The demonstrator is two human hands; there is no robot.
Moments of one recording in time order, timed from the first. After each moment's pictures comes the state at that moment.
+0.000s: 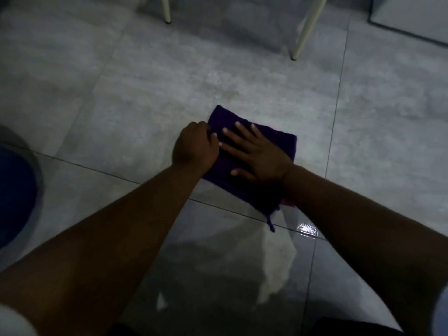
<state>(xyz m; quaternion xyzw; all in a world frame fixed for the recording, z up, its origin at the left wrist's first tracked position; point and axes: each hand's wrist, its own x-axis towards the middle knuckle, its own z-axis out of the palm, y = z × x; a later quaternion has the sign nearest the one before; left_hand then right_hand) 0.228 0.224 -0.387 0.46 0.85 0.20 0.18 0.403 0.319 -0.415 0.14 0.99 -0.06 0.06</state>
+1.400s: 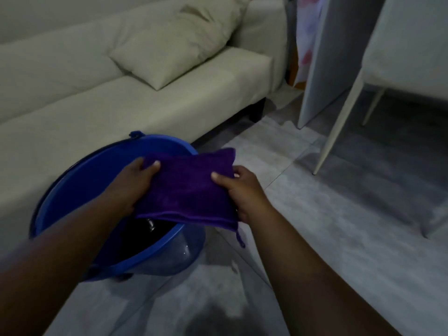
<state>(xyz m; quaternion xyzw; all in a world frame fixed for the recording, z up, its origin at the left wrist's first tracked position) -0.029 -0.027 -0.070 0.02 0.84 0.50 0.20 0.078 0.162 -0.136 0.27 0.53 -0.80 -0.06</state>
